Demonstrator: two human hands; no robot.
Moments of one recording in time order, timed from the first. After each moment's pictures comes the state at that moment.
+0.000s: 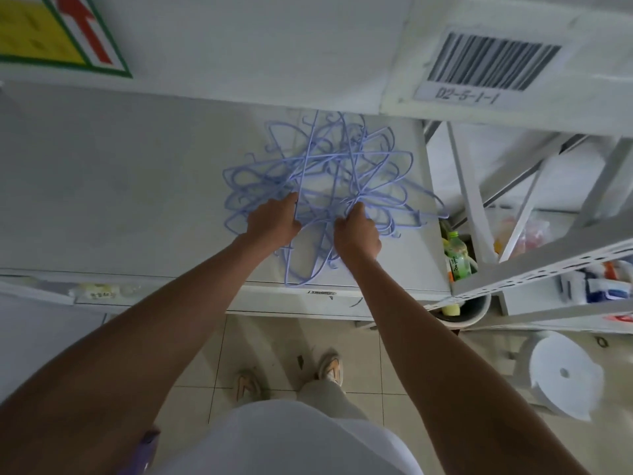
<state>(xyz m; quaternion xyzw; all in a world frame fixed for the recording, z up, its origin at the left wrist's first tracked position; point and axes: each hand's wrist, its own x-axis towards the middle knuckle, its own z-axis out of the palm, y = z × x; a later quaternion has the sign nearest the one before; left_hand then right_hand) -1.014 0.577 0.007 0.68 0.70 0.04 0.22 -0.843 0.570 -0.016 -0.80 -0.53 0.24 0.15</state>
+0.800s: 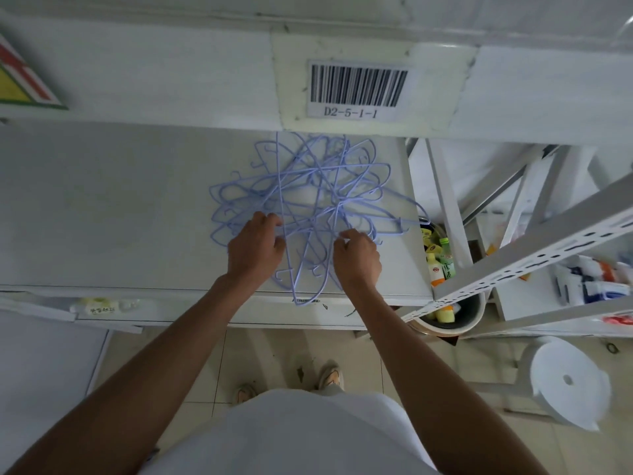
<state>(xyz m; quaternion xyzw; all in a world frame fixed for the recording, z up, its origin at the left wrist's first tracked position) -0.995 0.522 0.026 0.68 0.71 0.15 0.14 -0.802 0.529 0.000 -0.78 -0.53 0.26 0.22</state>
